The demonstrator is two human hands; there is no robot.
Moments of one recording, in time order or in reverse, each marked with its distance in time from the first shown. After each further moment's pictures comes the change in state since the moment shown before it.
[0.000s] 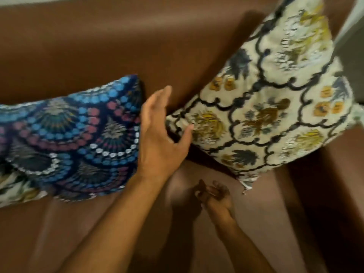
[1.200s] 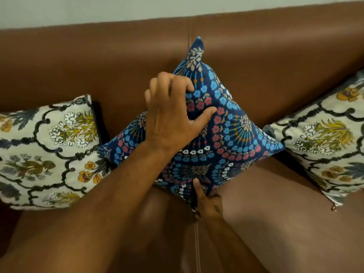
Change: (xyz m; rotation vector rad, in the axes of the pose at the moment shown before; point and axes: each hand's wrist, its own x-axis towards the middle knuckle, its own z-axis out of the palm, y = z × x) left_hand 0.068 -0.153 -0.200 0.390 0.164 0.238; right_hand -0.003 0.220 0.188 -0.693 0.067 -0.316
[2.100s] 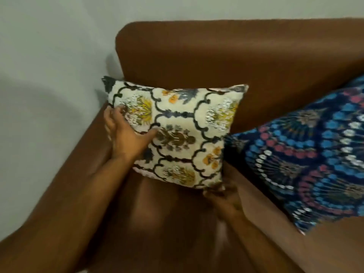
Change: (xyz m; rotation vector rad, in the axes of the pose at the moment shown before) left_hand -0.148 -0.333 -0.218 0.070 -0.051 -0.879; right_hand -0.088 0.048 0.206 -0.306 -0.344 -0.293
